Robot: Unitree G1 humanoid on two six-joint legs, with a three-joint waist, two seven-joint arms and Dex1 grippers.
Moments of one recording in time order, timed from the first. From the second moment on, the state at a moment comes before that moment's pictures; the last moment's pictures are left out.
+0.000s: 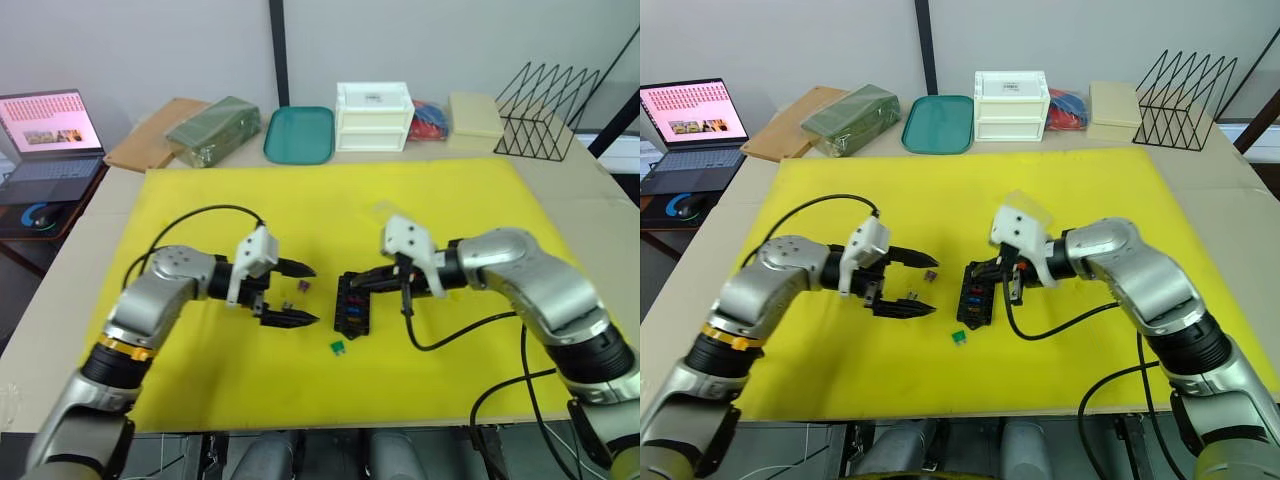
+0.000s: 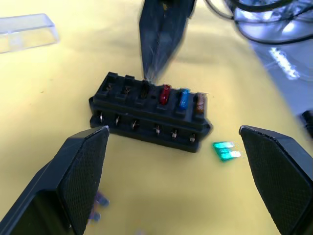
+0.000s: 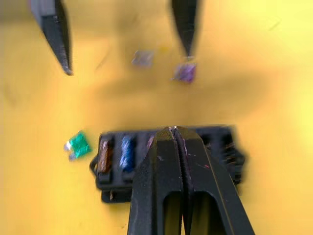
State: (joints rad) left arm -0.51 0.67 -0.15 -0.11 -0.47 0.55 -1.30; right arm -0.63 -0.78 0.21 -0.37 0.41 0.86 1.05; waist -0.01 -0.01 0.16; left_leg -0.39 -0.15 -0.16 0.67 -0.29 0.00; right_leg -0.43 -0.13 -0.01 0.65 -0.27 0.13
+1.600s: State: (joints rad) left arm -0.50 0.73 0.02 0.05 -0.87 1.41 -1.13; right arm -0.54 -1.05 0.04 -0.60 0.59 0.84 1.06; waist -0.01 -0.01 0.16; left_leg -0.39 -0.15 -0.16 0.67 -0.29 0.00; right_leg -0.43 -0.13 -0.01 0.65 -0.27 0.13
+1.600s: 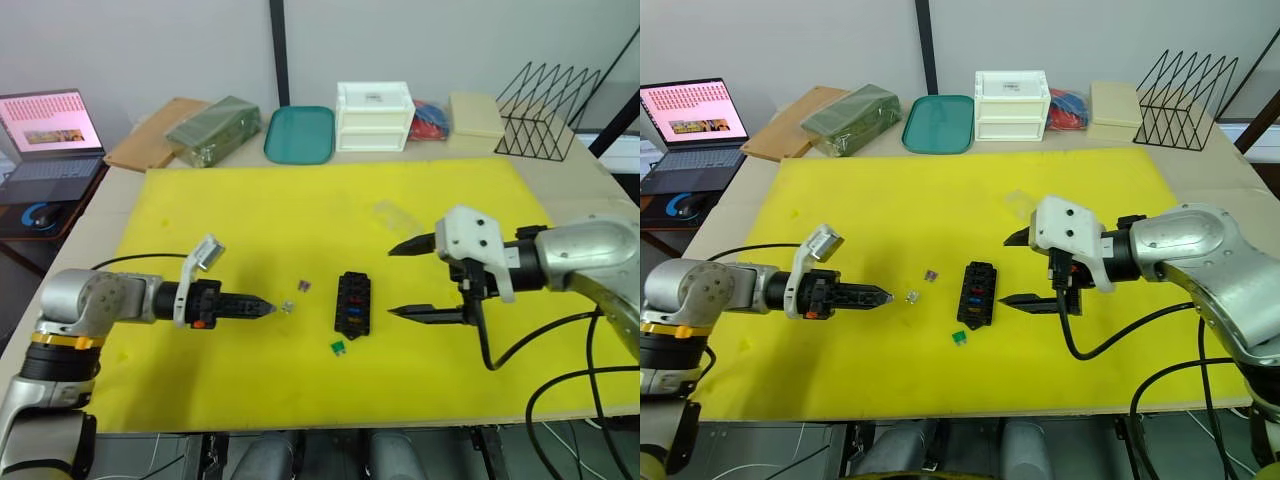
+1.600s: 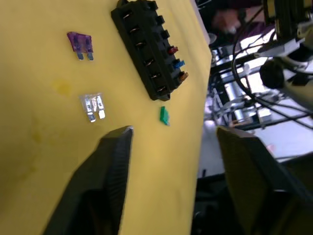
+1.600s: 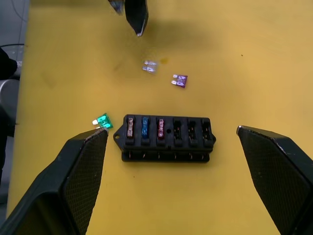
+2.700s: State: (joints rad) left arm -0.54 0.69 -0.02 0.12 -0.83 1.39 -1.05; right arm -0.57 -1.04 0.11 -0.61 0.55 0.85 1.02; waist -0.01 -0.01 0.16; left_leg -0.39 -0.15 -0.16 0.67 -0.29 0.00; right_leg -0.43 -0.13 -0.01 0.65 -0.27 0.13
